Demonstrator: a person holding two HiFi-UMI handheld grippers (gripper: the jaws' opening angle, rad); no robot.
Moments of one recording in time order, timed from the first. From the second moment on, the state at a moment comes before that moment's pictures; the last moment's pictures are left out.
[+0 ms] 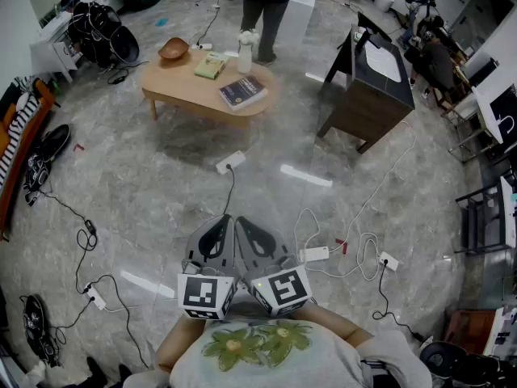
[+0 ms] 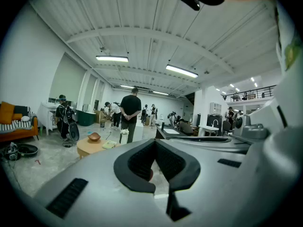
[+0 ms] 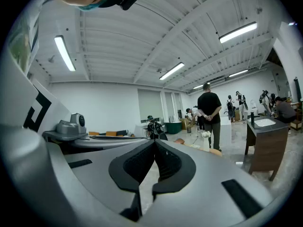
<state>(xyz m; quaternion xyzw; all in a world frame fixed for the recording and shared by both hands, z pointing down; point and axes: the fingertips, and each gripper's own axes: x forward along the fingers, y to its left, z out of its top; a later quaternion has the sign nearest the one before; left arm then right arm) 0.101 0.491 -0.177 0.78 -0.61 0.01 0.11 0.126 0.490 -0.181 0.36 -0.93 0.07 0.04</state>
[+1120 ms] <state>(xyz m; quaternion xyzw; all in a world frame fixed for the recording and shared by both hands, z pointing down) 0.025 0.359 -0.135 0.79 -0.59 0.04 0.16 0.046 0.368 -0.133 0.29 -0.95 0.12 0.09</state>
